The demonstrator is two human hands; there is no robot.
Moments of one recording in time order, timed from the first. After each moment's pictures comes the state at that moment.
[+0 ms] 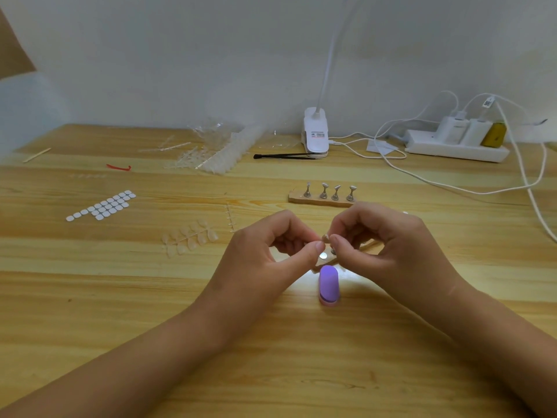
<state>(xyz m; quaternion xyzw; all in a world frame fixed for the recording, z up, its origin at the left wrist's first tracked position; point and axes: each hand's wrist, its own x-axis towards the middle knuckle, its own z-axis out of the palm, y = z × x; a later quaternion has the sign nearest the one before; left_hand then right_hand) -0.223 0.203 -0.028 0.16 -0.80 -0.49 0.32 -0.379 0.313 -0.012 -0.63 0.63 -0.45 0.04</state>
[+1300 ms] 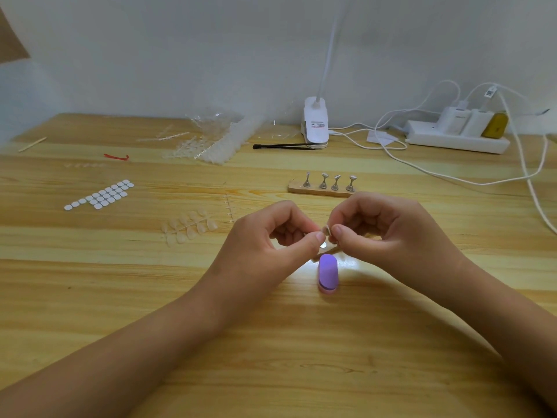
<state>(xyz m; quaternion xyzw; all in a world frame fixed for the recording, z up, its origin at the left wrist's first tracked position) -0.224 0.205 -0.023 0.17 -0.79 -0.50 0.30 -0.380 0.316 -0.005 -0.59 0.62 -0.49 0.18</state>
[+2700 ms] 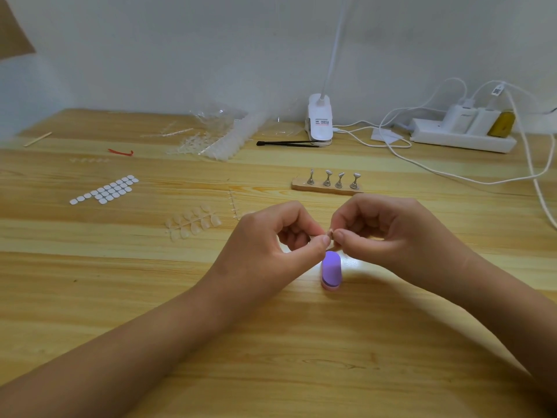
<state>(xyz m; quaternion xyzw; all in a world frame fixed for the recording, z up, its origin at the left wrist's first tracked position) -0.221 0.209 -0.019 0.16 -0.82 -0.45 0.30 -0.384 0.316 -0.002 -0.61 0.63 -0.44 0.21</state>
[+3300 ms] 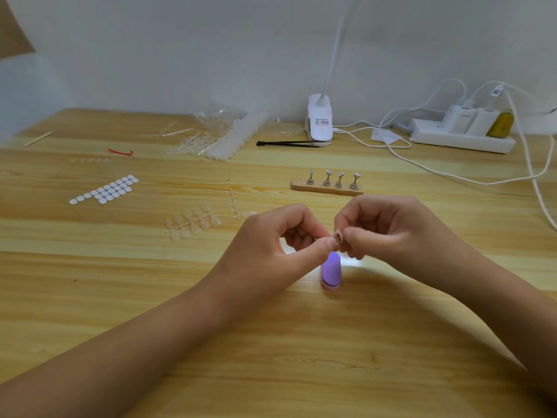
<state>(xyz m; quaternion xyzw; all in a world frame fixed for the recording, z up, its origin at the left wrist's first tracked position) -0.222 0.208 -0.022 0.14 -0.82 -0.47 0.29 -0.383 0.316 0.004 -0.56 0.62 -0.46 0.29</state>
